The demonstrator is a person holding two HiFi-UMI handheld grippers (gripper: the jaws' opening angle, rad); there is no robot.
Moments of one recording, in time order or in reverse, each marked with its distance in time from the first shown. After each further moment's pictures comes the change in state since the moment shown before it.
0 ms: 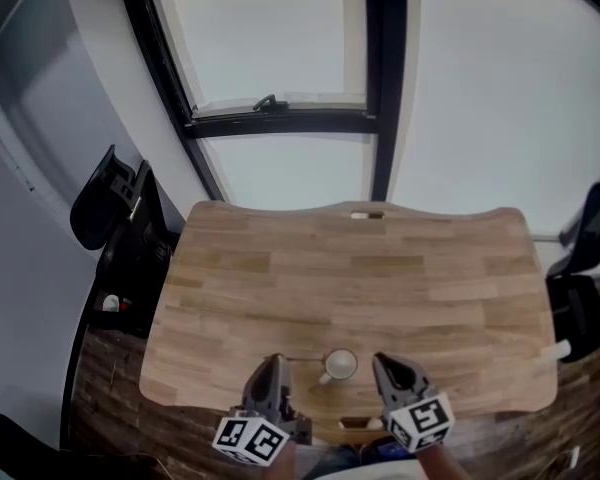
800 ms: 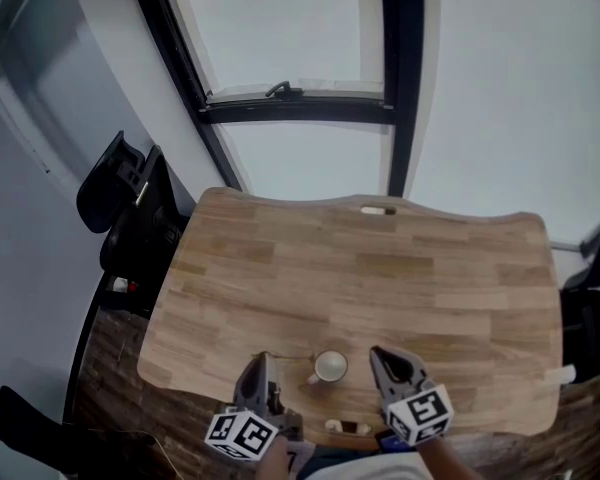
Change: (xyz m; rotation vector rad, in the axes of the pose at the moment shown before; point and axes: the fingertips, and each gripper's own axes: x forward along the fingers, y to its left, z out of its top) left arm 0.005 0.019 -0.025 -0.026 -0.031 0.181; right arm 0.022 -0.035 -0.012 0.004 0.014 0.143
